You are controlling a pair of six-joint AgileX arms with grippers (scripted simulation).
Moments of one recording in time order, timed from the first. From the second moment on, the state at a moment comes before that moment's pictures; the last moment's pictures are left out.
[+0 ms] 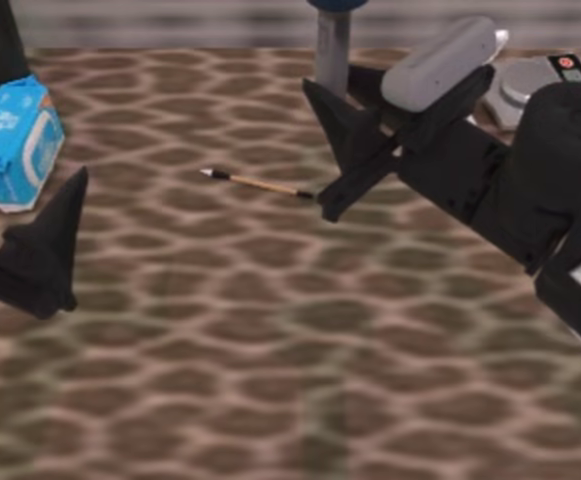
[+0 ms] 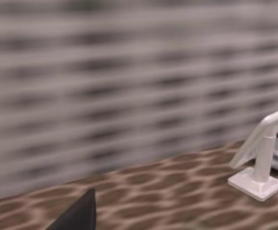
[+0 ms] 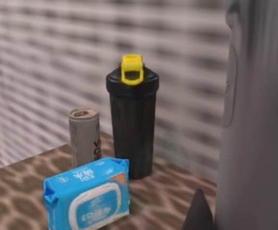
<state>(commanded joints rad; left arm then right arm) -0.19 0.54 0.33 0.22 0.28 0.01 0.63 1.60 0.75 0.88 -0.15 0.03</state>
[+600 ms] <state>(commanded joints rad) -0.38 1.17 0.68 0.46 0.57 0.02 0.63 1.60 0.75 0.88 -0.15 0.03</state>
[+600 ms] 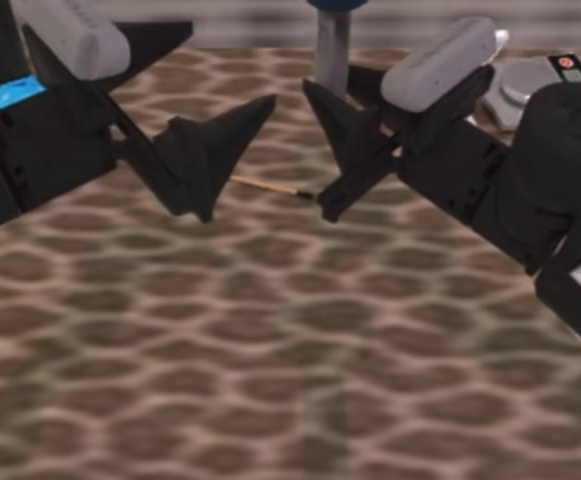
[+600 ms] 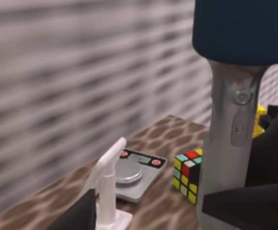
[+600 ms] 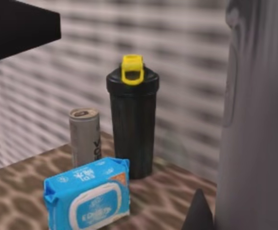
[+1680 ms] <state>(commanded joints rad) -0.56 1.56 0.97 0.56 0.42 0.01 0.63 1.60 0.75 0.88 -0.15 0.03</state>
